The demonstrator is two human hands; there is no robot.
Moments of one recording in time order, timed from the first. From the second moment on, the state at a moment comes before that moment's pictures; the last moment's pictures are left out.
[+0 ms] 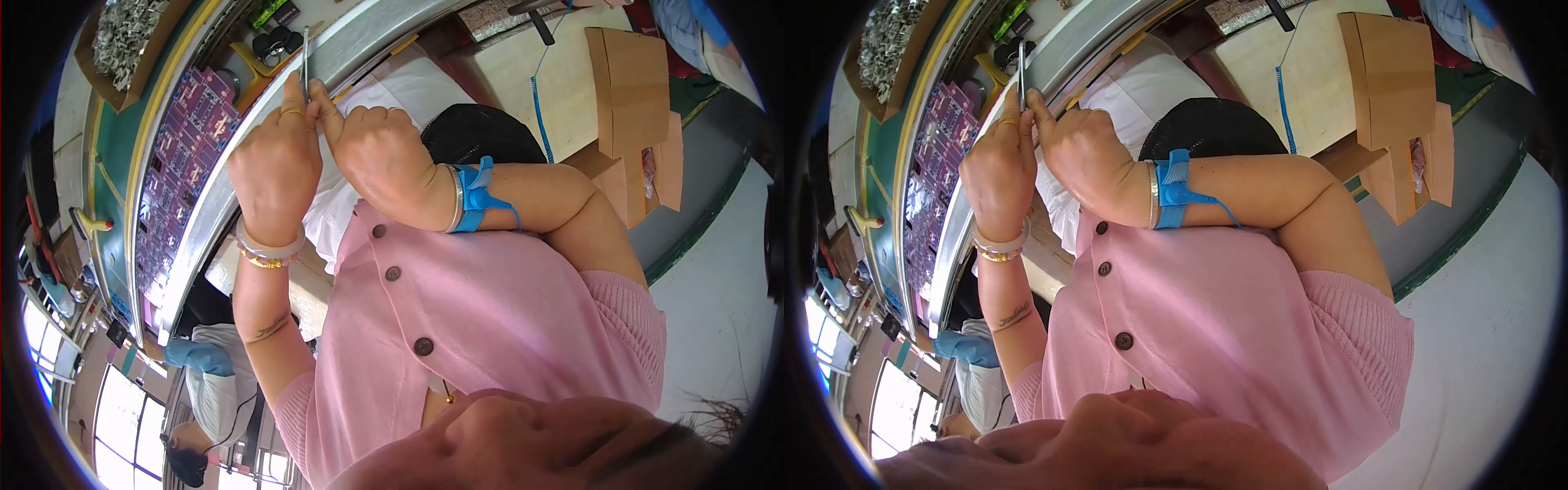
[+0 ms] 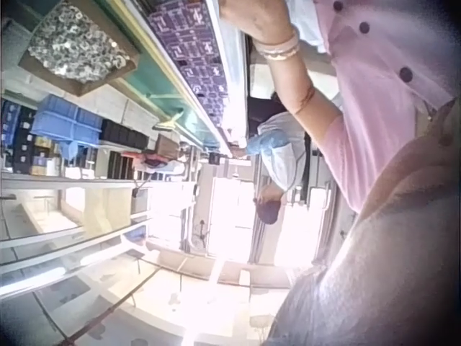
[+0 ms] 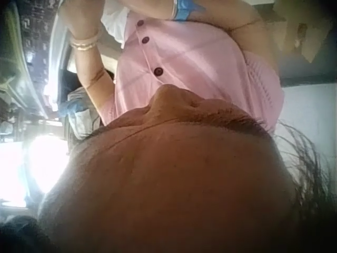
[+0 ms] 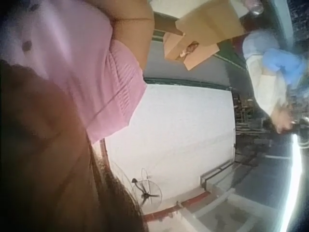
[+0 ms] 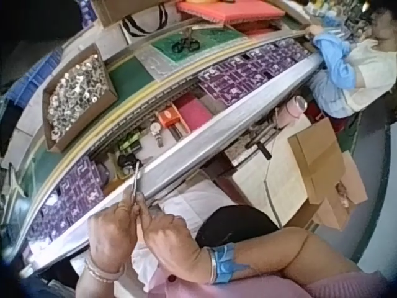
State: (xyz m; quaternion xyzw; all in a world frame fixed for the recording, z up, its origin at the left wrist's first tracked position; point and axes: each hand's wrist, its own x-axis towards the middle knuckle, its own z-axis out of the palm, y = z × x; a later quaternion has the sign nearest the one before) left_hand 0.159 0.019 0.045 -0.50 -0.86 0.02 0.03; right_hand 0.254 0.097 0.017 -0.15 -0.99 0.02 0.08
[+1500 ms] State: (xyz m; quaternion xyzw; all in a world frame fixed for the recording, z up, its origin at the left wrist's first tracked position) left_hand 0.214 0.004 0.052 -0.19 -0.67 -0.63 -0.34; right_hand 0.250 0.192 0.022 0.02 -0.77 0.61 0.18
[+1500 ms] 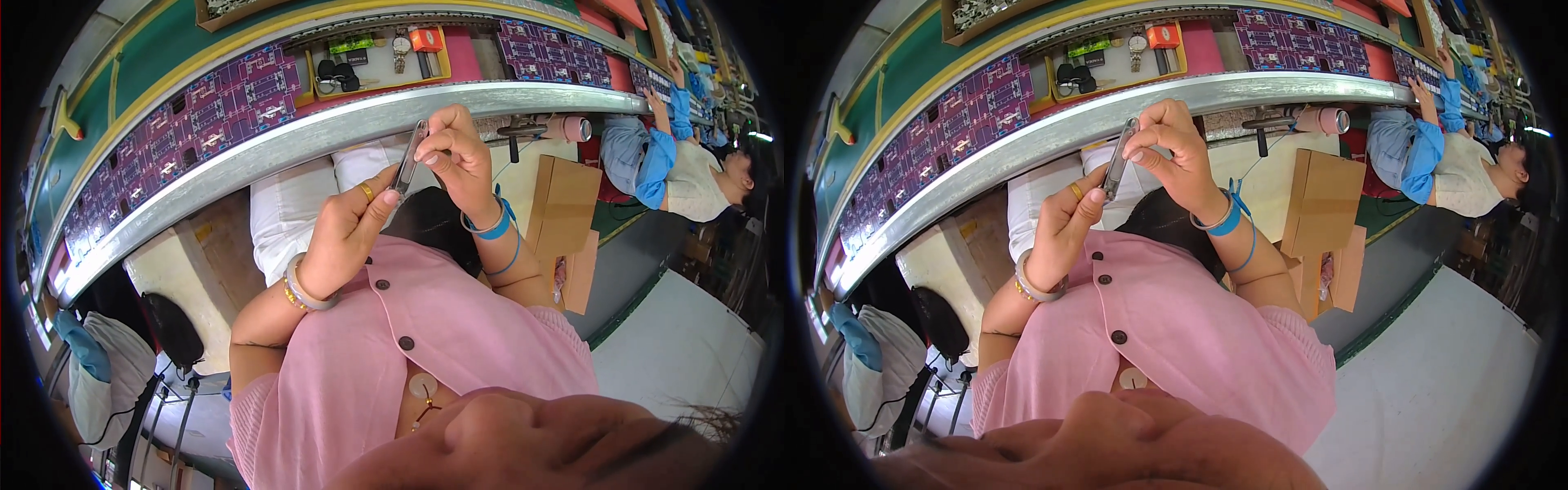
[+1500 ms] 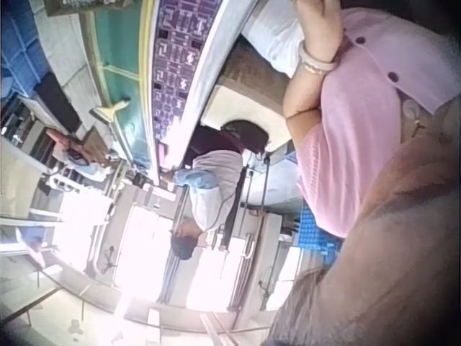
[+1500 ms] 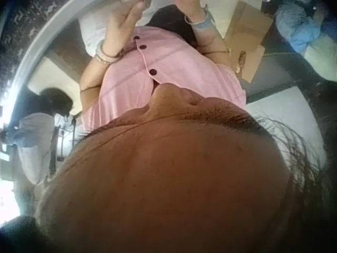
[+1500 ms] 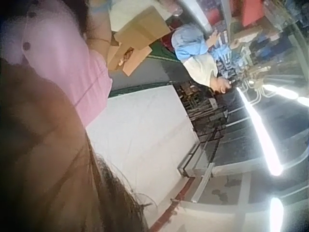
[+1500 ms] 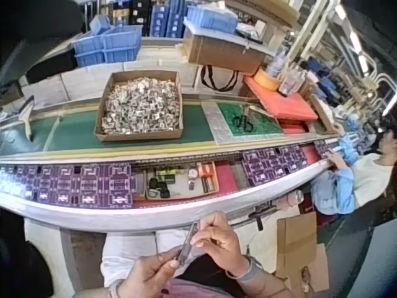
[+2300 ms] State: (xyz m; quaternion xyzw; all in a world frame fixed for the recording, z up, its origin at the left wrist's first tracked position) left_hand 0.164 -0.017 0.060 -0.21 -0.69 -0.59 -0.35; right_hand 0.219 0.227 0.073 0.15 -0.93 0.24 0.25
